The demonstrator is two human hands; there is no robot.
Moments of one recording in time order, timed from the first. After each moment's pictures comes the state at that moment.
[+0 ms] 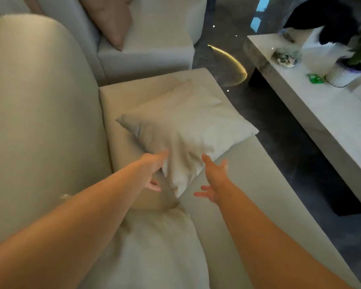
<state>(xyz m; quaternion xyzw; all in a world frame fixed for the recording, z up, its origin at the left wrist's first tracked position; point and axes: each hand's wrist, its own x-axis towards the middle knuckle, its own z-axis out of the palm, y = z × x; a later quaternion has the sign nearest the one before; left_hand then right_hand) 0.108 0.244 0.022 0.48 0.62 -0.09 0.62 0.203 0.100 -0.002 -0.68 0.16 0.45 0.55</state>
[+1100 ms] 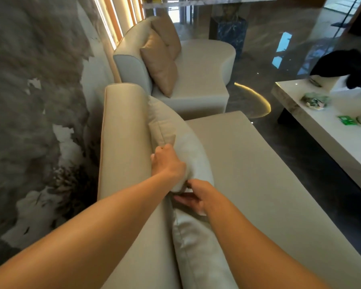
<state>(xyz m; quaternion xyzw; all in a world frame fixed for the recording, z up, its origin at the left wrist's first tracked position) 0.009 0.314 0.176 0.80 0.54 0.08 0.24 0.056 0.235 0.120 -0.56 0.11 0.59 0.57</state>
